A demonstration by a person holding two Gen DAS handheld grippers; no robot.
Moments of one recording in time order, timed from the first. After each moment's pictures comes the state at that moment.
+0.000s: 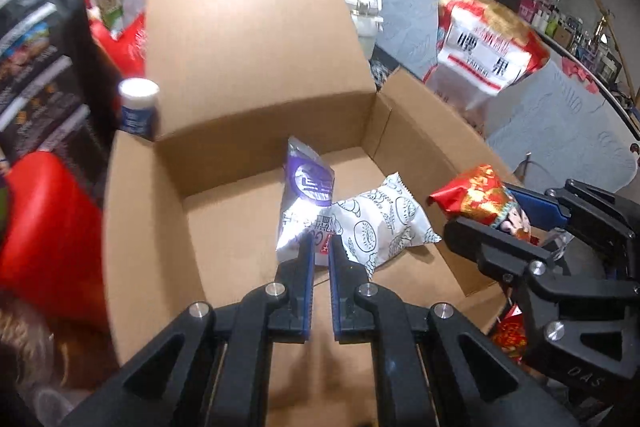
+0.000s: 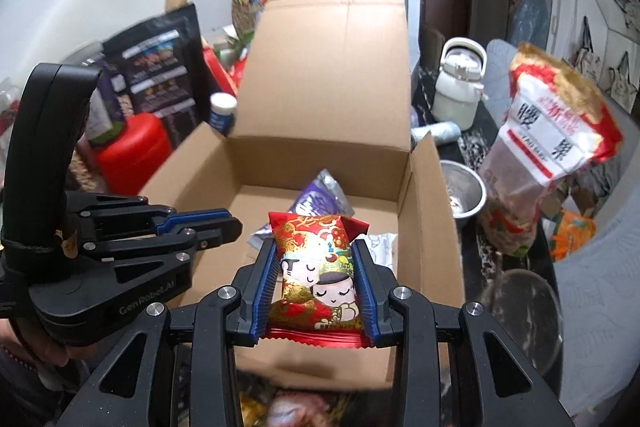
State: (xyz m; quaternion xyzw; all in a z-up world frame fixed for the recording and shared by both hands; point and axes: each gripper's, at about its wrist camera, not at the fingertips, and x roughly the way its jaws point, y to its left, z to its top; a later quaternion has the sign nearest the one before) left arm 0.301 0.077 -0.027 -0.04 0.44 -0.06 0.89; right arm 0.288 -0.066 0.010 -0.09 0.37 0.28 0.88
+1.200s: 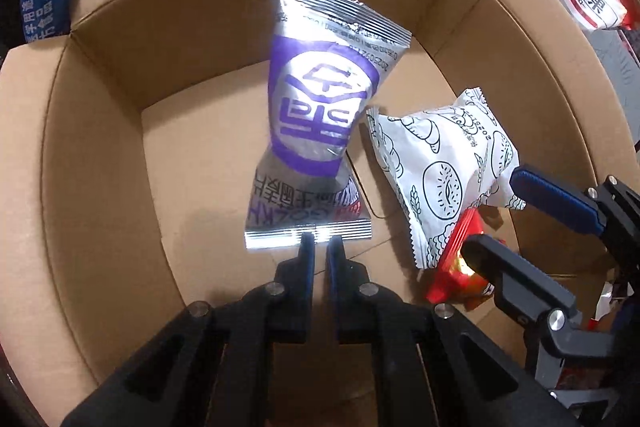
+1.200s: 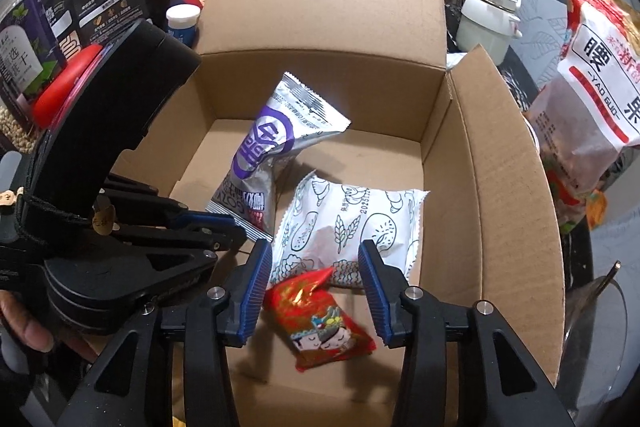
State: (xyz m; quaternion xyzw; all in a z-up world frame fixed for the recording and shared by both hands) left arm 0.361 0.092 -0.116 -0.06 0.62 -0.04 0.78; right arm 0.337 -0.041 -0.053 -0.12 0.47 0.28 0.83
